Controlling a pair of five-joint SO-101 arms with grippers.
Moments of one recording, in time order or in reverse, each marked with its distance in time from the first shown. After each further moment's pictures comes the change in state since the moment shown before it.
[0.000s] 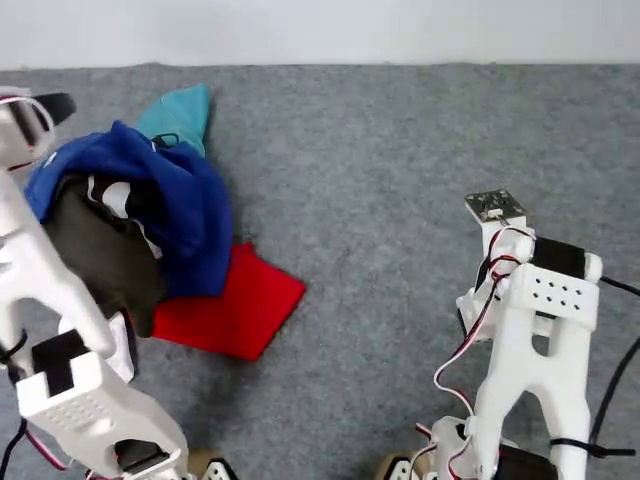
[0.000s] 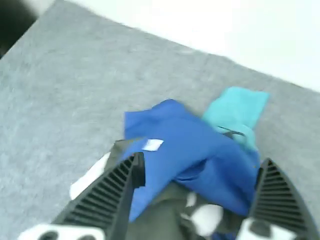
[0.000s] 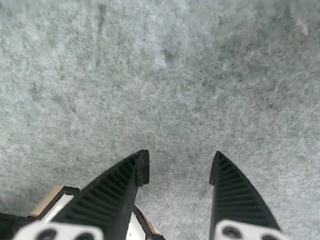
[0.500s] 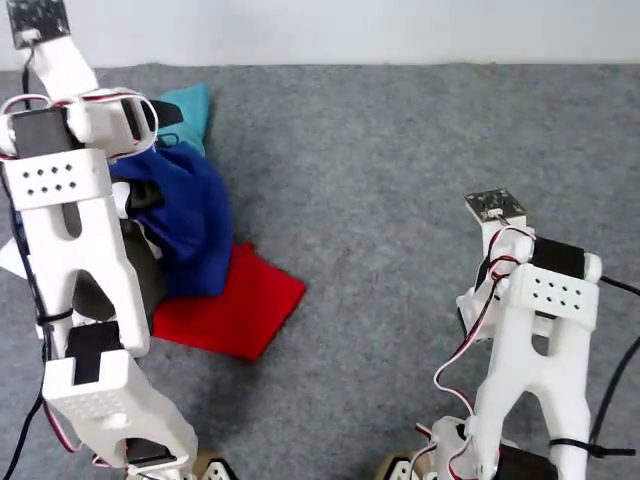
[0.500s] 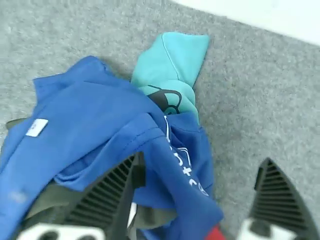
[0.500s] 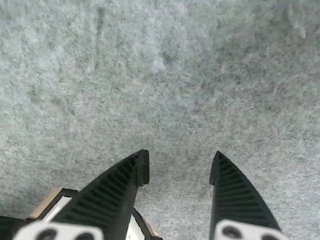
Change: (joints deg) left arm 13.0 0.1 21.2 -10.6 7.5; right arm 0.0 0.0 0.2 -0.4 0.0
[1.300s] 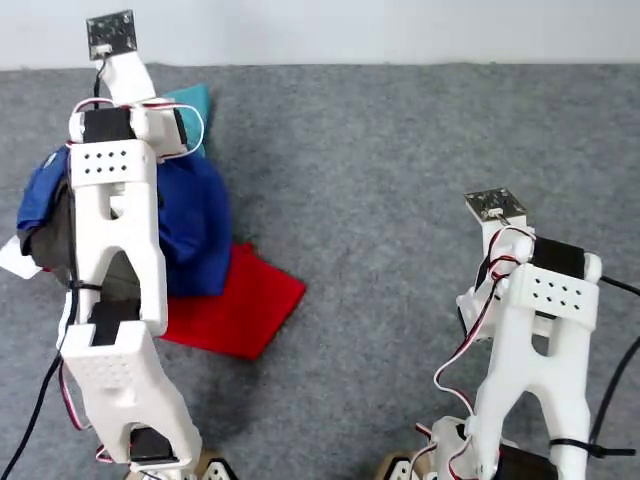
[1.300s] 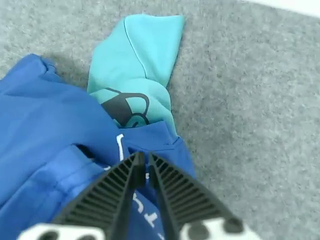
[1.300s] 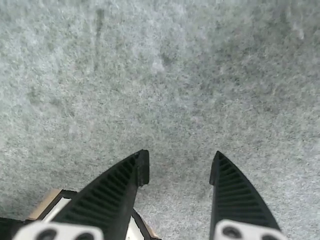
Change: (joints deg) left arm 5.3 10.3 4.3 -12.8 0.4; right arm 0.0 0.0 0.0 -0.4 0.0
